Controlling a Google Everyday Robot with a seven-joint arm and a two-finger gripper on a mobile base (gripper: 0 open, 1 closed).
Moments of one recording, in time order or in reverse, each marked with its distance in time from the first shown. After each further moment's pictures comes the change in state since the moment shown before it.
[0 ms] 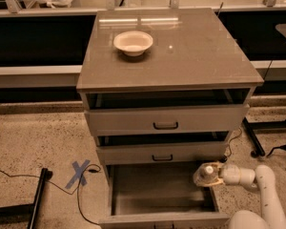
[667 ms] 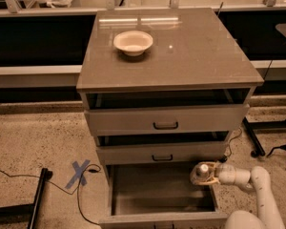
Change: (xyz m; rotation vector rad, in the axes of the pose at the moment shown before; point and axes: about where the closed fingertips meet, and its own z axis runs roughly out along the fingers) arm 0.019 -0.009 0.011 0.046 0.014 -0.004
